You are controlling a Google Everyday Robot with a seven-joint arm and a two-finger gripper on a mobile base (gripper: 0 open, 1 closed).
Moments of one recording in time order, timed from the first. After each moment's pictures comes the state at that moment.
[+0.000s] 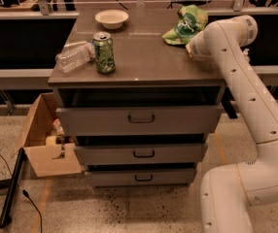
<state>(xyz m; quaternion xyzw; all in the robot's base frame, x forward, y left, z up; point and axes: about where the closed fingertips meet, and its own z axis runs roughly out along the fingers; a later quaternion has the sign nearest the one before) 0.858 -0.219 0.837 -0.24 0.85 -0.06 0.46</state>
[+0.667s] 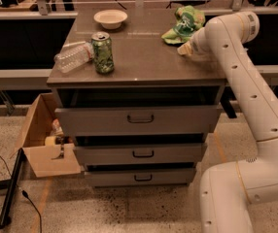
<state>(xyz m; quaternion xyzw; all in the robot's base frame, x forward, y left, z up) 0.858 -0.219 0.847 -0.24 0.85 -0.06 0.46</state>
